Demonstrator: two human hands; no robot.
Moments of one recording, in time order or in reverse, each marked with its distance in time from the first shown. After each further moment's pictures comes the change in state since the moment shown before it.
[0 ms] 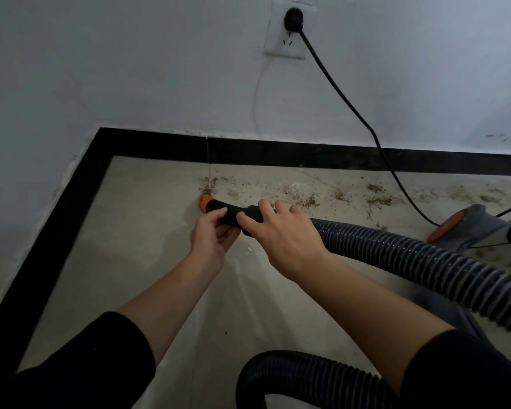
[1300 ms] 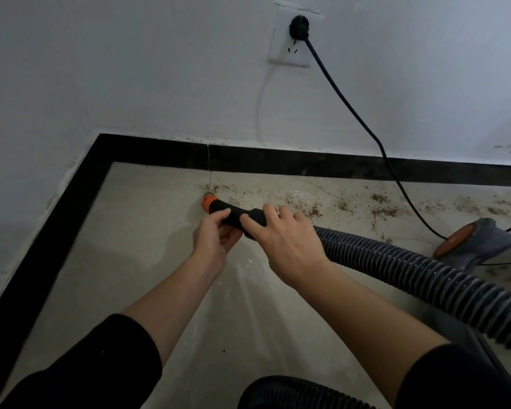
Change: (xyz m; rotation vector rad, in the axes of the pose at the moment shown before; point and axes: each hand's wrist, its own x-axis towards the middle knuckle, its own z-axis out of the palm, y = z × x) left_hand 0.024 0.005 0.012 0.031 -0.001 0.022; right_hand 0.017 0.009 0.006 0.044 -0.014 0.044
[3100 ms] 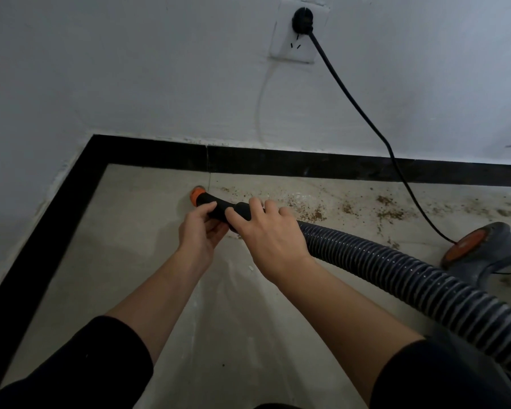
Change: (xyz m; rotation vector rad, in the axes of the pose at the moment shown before) left_hand 0.030 0.019 -0.005 0.007 0.026 0.043; right_hand 0.034 -0.009 0.003 0.011 0.014 0.018
